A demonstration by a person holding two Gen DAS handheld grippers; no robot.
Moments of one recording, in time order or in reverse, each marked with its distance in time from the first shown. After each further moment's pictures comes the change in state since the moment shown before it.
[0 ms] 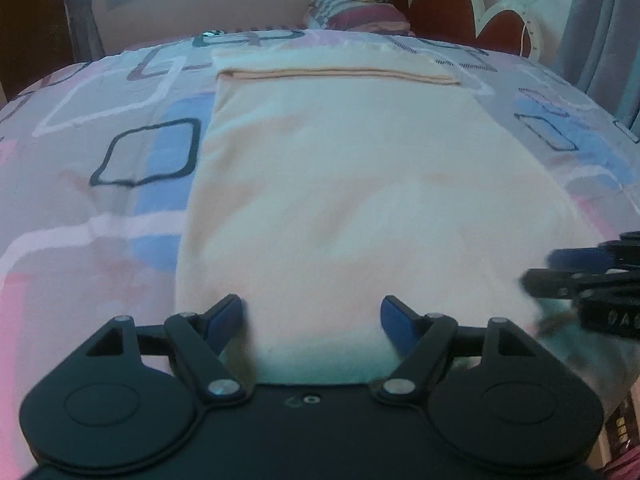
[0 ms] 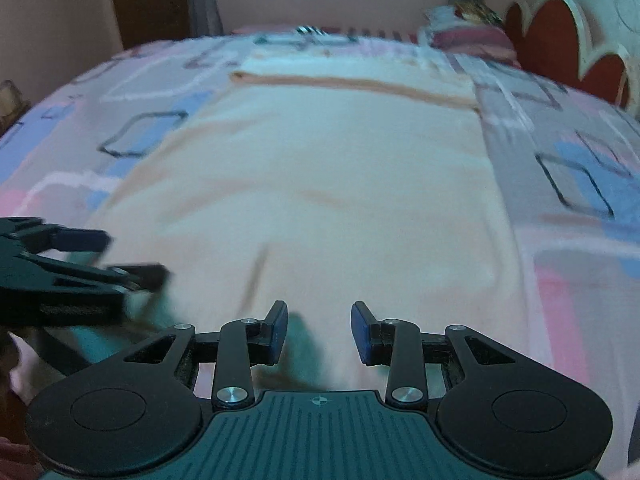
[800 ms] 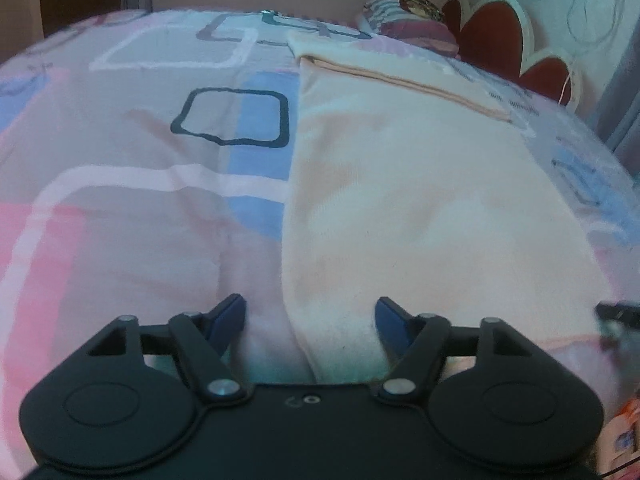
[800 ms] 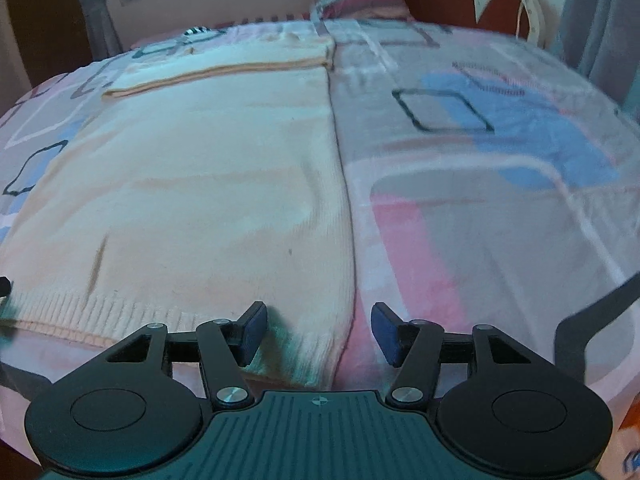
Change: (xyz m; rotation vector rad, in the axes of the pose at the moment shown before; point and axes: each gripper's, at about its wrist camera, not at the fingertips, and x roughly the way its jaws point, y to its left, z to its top) left arm -0.013 0.065 -0.008 -0.234 0.023 -0.029; right arm -0.022 -0.088 -0.026 0.232 0.028 -0.158
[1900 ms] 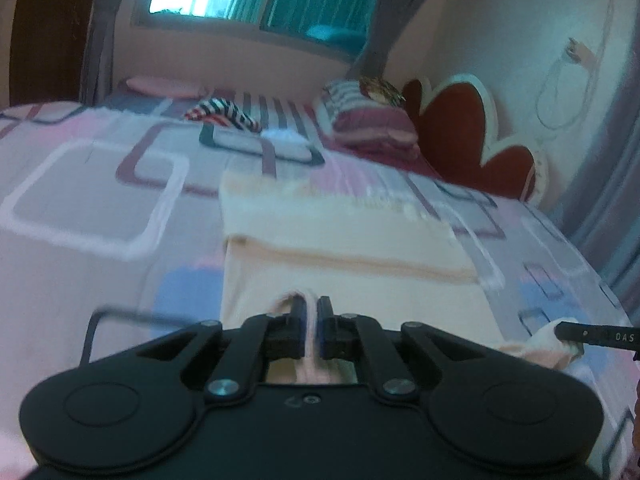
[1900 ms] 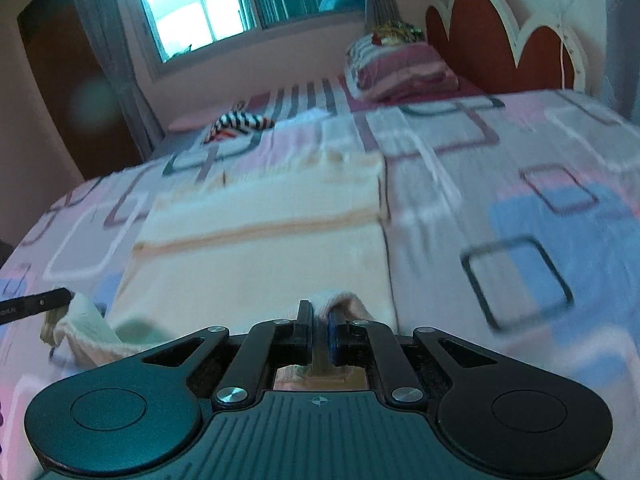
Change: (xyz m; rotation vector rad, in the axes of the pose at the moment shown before) left arm 0.048 -0.033 0.176 0.006 -0.243 -0.135; right arm 0.021 0.005 0.182 0.066 -0.191 0.189
